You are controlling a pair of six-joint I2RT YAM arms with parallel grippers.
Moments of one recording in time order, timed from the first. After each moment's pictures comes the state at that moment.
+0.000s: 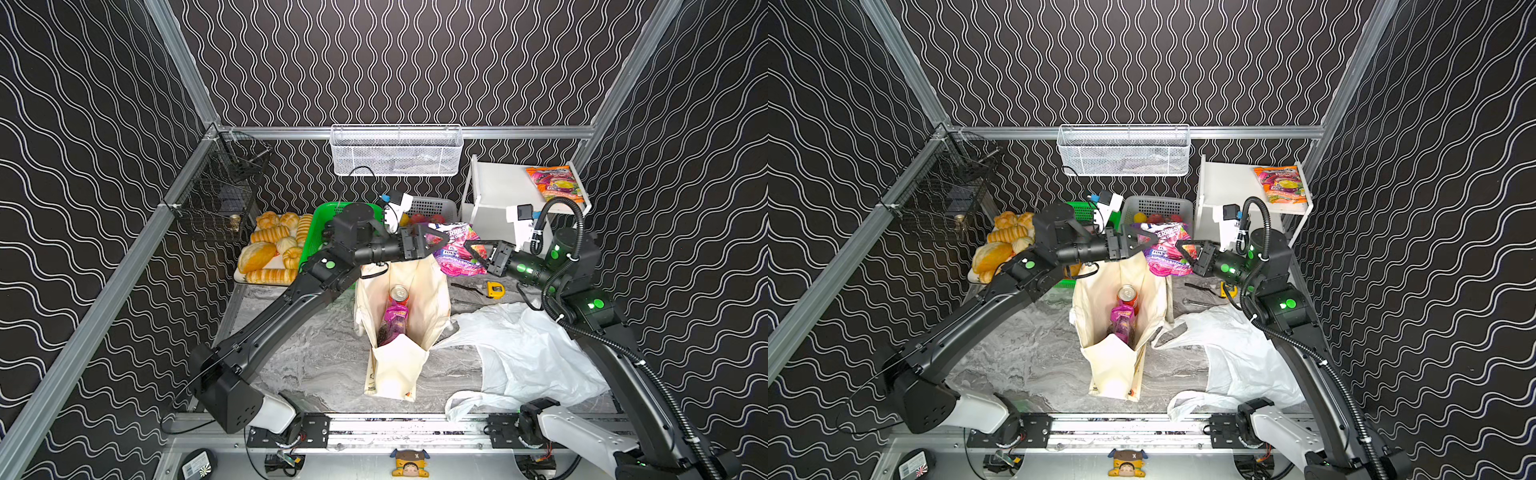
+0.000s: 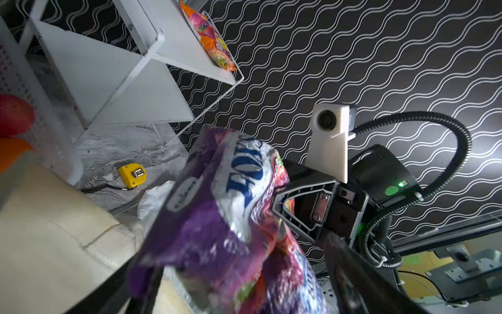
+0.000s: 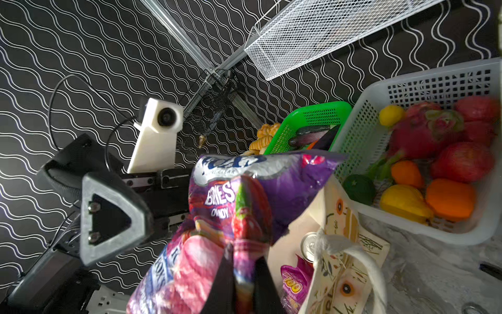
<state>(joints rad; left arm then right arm) -0.67 1.47 1.47 -0.12 0.62 -0.84 0.31 1.03 1.19 -0.31 -0.60 0.63</state>
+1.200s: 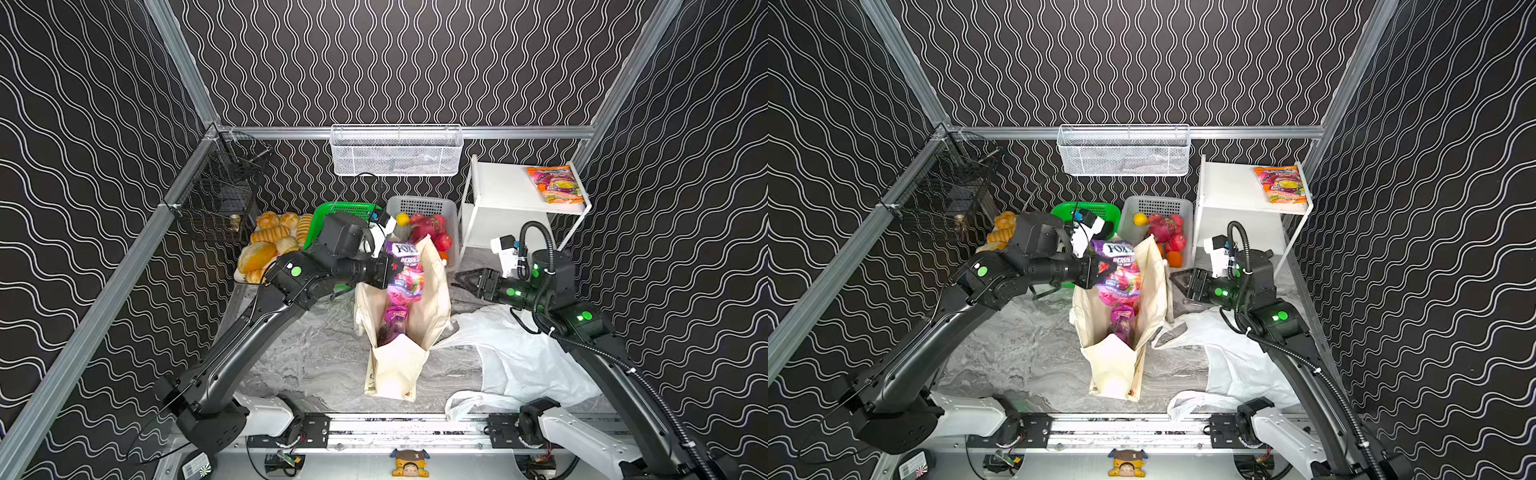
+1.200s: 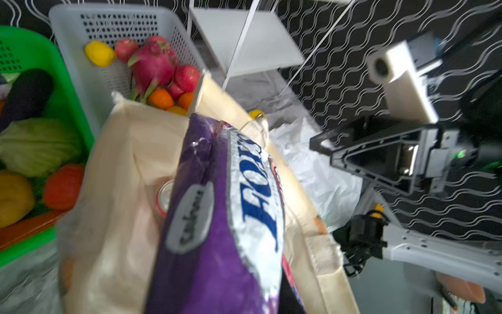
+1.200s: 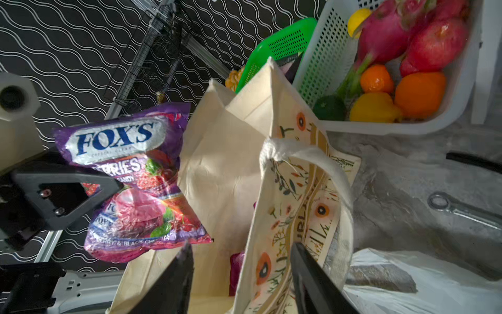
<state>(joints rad) -0.69 1.35 1.66 -0.96 0.21 -0.29 0.35 0.98 1.04 -0.50 -0.57 0.61</state>
